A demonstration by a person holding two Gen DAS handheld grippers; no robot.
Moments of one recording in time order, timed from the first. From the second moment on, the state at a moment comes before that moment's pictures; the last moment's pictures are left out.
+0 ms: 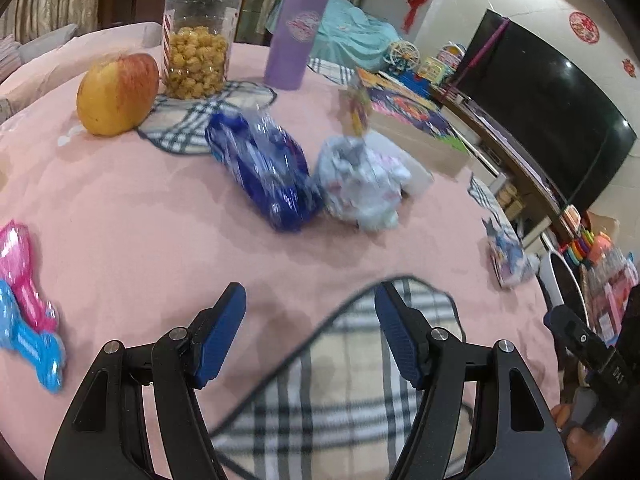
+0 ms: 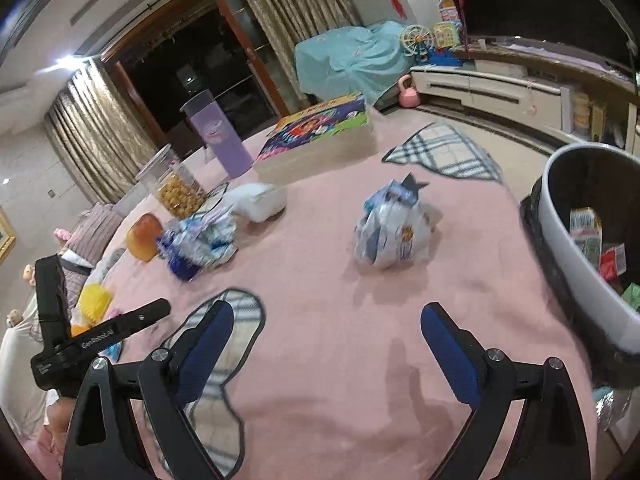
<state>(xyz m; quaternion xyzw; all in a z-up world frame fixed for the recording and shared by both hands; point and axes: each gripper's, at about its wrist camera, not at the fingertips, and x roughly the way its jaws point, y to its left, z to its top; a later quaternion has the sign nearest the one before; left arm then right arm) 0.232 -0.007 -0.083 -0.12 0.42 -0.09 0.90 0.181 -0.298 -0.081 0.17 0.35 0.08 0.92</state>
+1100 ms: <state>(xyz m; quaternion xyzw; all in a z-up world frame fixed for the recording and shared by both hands) 0.209 -0.052 -0.080 -0.11 0.42 -0.20 0.88 0.176 -0.329 -0.093 0.21 0.34 0.05 0.92</state>
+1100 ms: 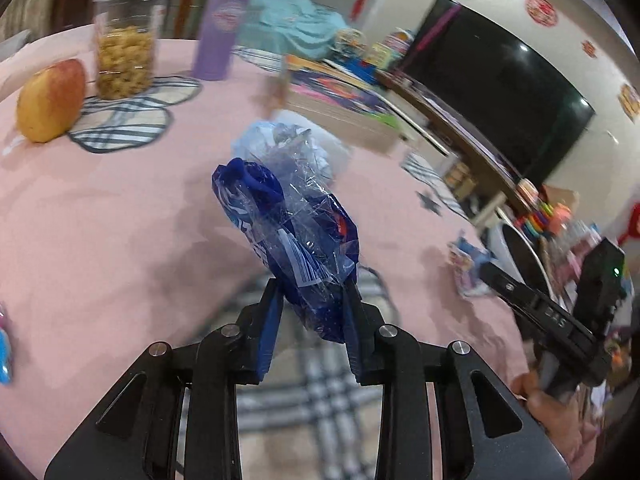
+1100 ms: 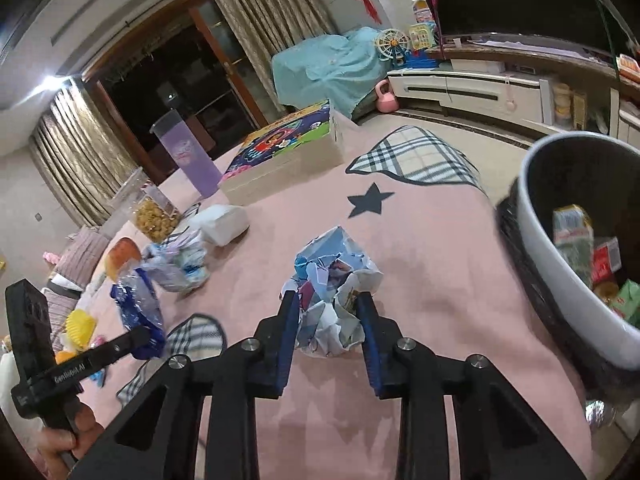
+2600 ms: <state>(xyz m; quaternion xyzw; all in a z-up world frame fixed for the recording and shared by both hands) 0.144 -0.203 -0.066 0.00 0.43 -0.33 0.84 0.067 -0.390 -0.073 0.22 0.29 0.03 0.93</state>
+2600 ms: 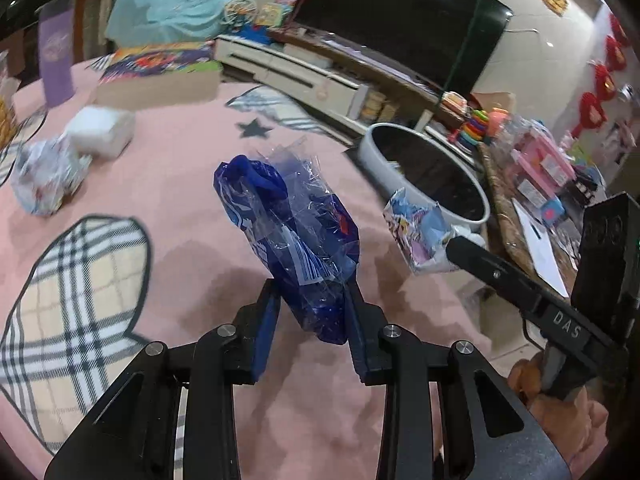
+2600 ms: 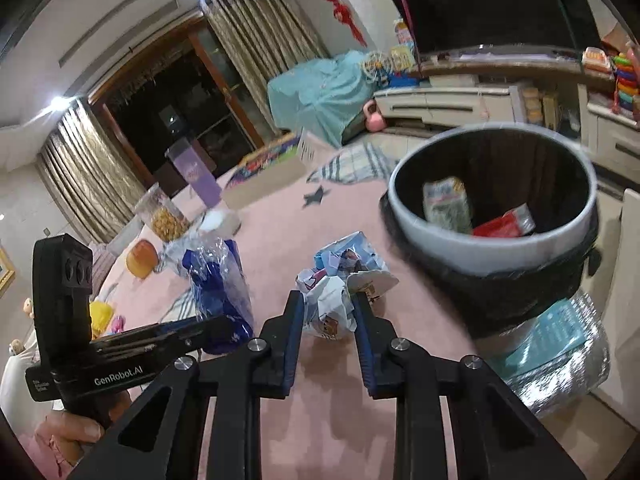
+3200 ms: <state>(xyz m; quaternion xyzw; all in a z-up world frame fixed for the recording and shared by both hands) 0.149 -0.292 -0.038 0.04 0.43 -0.41 0.81 0.052 -0.474 -0.045 0.23 0.25 -0.03 0.94</state>
